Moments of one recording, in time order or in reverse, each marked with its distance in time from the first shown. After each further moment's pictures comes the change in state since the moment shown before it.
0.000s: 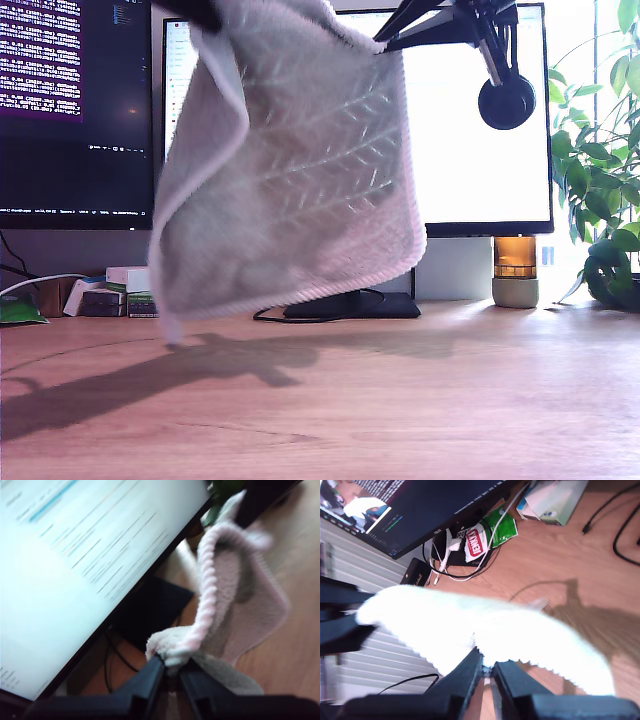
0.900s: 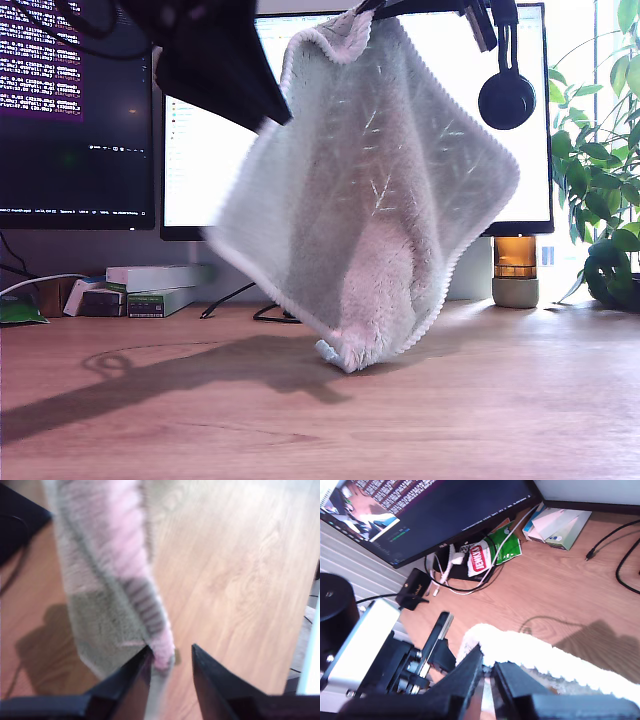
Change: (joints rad) left arm -0.045 0.275 0.044 -0.225 0.248 -0.204; right arm 0.046 0.000 0.055 0.026 0.071 0.024
